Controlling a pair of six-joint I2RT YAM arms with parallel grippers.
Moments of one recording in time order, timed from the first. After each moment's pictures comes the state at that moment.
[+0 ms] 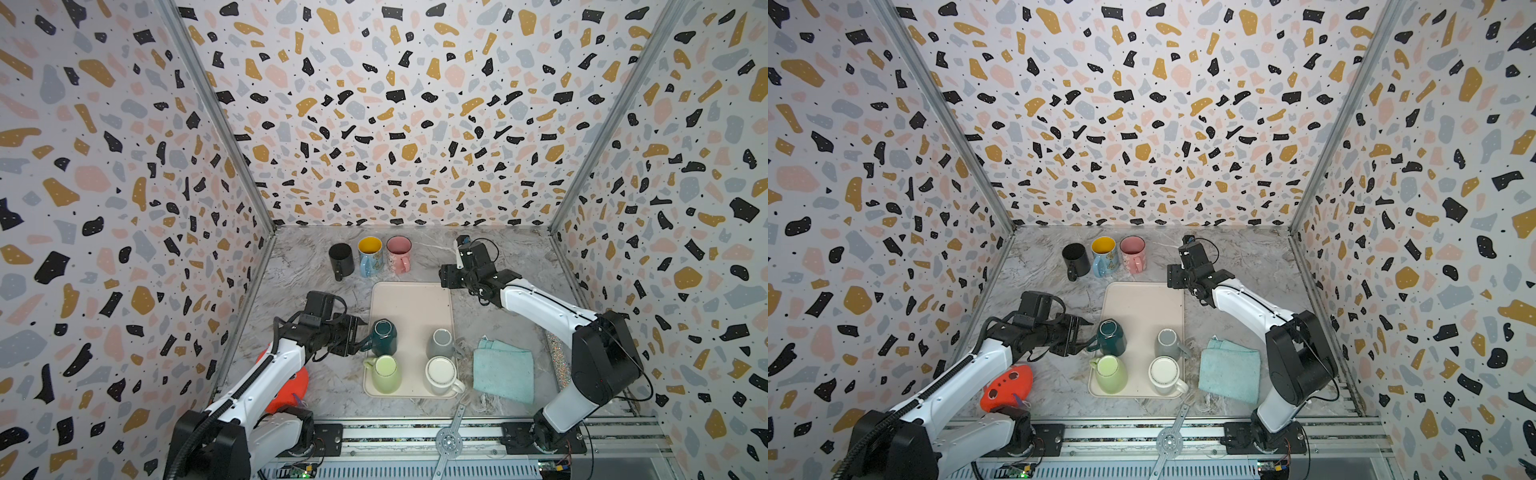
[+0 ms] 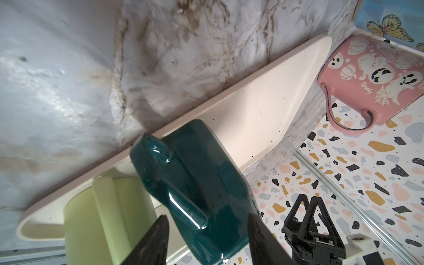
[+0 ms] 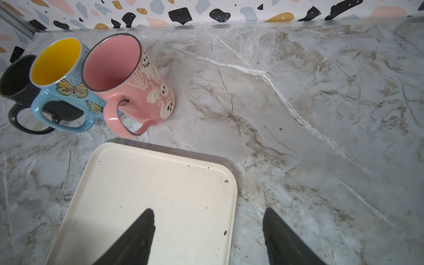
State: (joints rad) left arm -0.25 1.09 0.62 -0.50 0.49 -1.66; right arm 0.53 1.64 1.19 -0.27 0.10 0.34
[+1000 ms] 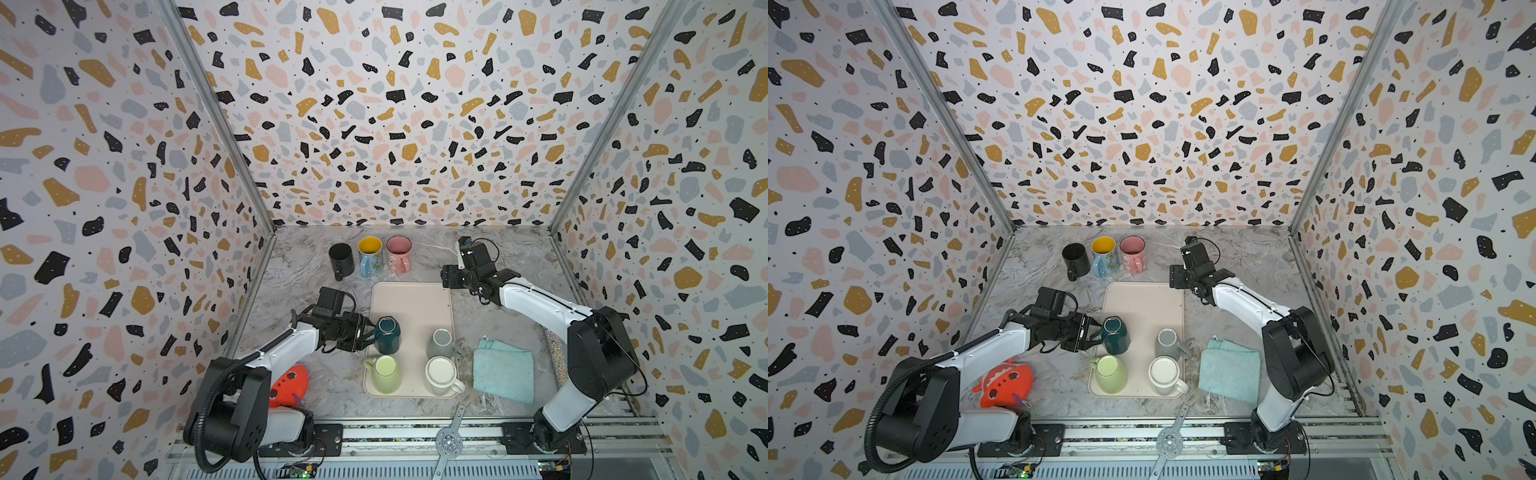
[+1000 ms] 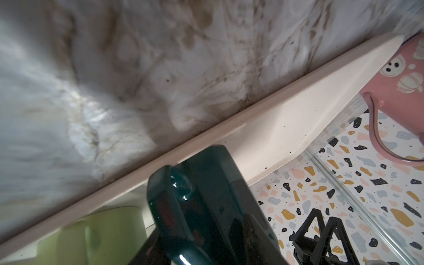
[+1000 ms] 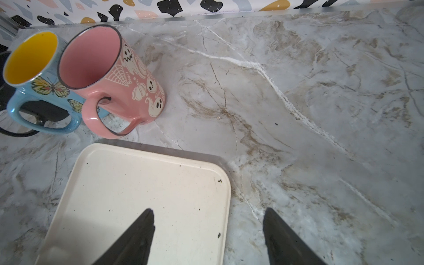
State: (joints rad) left arm -0.27 1.34 0.64 -0.36 0.55 -1.64; right arm 0.50 1.67 1.19 -0.27 0.08 0.34
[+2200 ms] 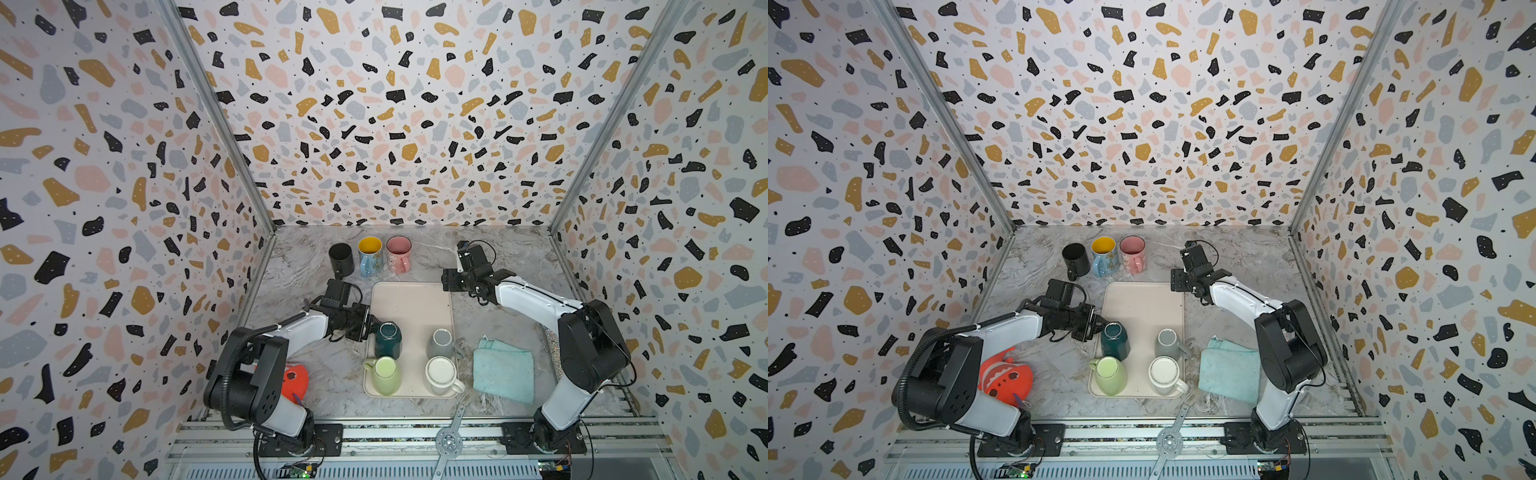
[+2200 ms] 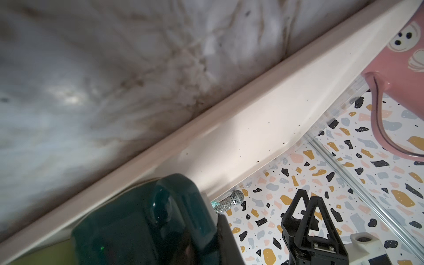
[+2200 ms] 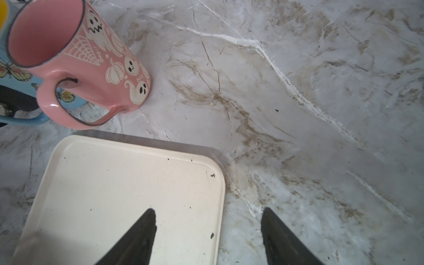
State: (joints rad) left arm -0.28 1.53 0.73 -0.21 0.63 -1.61; right arm 0.49 1.72 1.19 -0.27 0.08 0.34
